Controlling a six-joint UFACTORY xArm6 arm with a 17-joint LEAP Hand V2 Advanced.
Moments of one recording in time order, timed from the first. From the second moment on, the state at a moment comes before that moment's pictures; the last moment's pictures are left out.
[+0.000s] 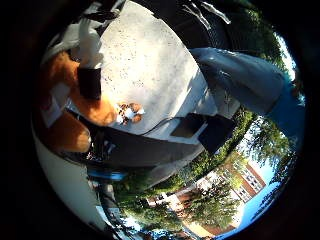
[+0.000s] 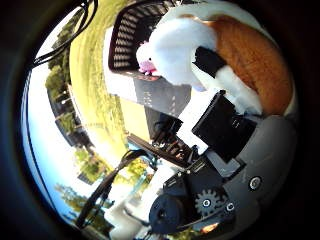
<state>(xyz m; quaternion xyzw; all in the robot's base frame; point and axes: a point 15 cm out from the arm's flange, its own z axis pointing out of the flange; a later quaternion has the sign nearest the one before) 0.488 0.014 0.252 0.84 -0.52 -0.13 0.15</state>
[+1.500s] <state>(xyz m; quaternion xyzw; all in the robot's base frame) 0.624 0.237 0.149 0.87 -0.48 0.04 -0.08</state>
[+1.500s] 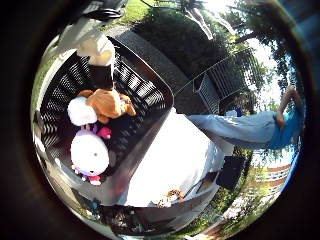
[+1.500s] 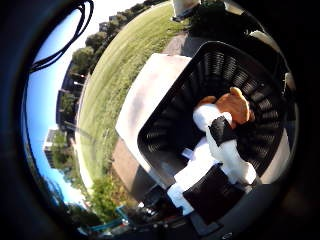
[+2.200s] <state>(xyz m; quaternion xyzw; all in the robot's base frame) 0.438 -0.106 0.224 0.84 -0.54 0.01 0.07</state>
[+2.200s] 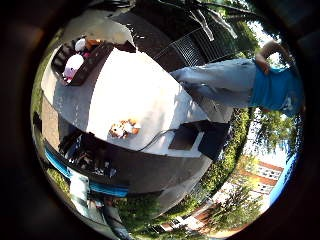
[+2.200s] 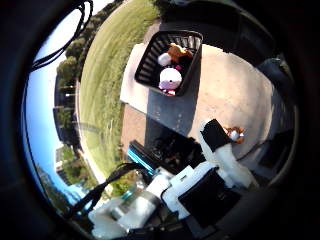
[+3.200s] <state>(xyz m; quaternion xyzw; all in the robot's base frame) 0.374 -0.191 -0.098 0.84 -0.52 -0.12 0.12</state>
